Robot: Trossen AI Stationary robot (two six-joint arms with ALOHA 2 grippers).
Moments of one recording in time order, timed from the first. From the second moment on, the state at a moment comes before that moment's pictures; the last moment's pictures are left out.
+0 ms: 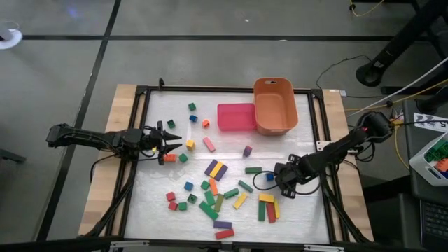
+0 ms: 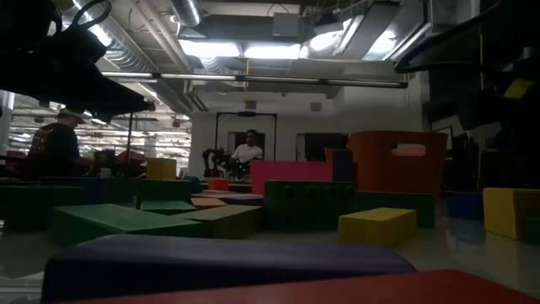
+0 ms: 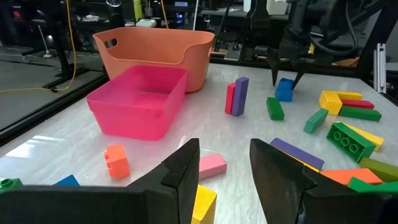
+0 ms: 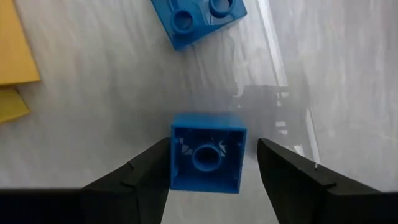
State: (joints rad) left arm -0.06 0.26 0.01 0.09 -0.27 -0.08; right arm 0.52 1.44 0.69 -0.70 0.03 0.81
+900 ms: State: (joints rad) left arm -0.06 0.26 0.01 0.09 -0.27 -0.08; right arm 0.24 1.43 1.01 -0.94 0.27 0.19
